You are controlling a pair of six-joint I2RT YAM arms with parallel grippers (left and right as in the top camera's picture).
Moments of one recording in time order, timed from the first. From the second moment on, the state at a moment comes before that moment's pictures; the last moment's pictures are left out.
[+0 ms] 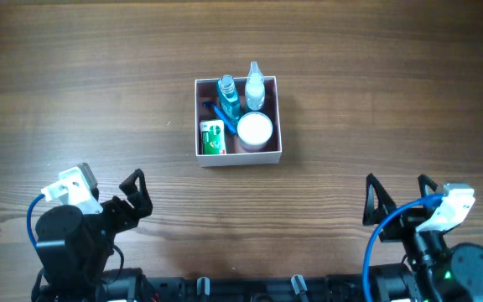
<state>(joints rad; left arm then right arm) 0.06 0.39 0.71 -0.90 0.08 -0.41 0.10 0.14 0.67 -0.75 -0.02 0.23</state>
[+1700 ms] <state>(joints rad) 0.06 0.39 0.71 -0.90 0.08 -0.41 0.02 0.02 0.01 0.00 -0.11 -0.20</state>
